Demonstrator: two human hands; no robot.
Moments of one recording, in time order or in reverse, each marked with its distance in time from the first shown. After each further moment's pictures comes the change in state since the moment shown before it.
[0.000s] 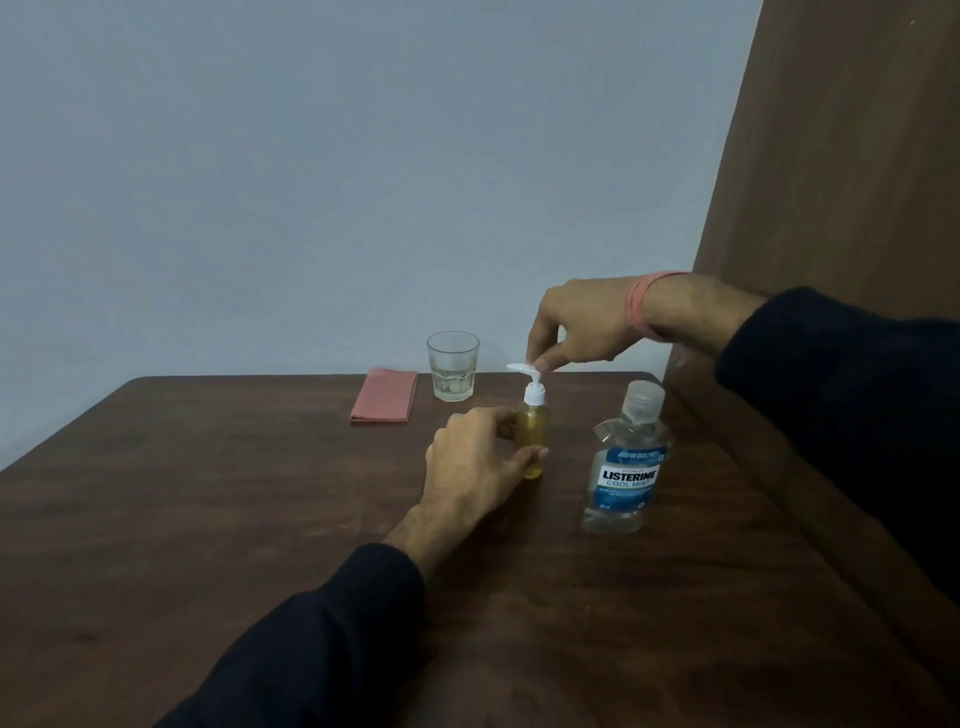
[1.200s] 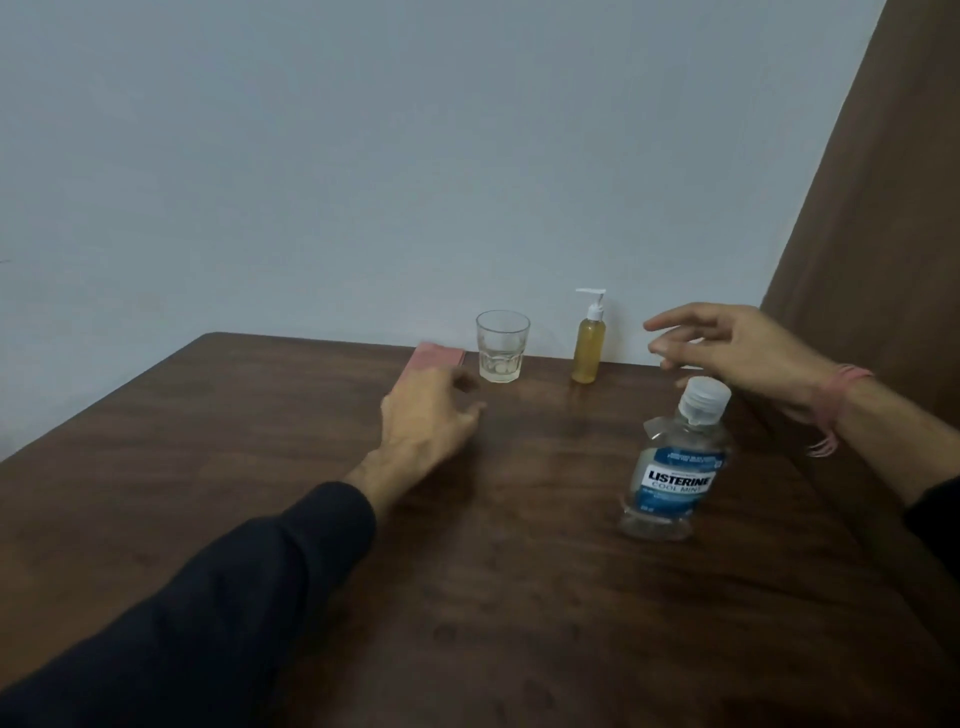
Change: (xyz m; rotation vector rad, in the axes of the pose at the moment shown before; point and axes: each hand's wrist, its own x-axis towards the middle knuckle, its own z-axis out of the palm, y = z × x) left_hand 0.027 -0.070 -0.045 0.203 0.183 -0.092; right_hand -0.024 0.089 0.089 0.977 0.426 0.097
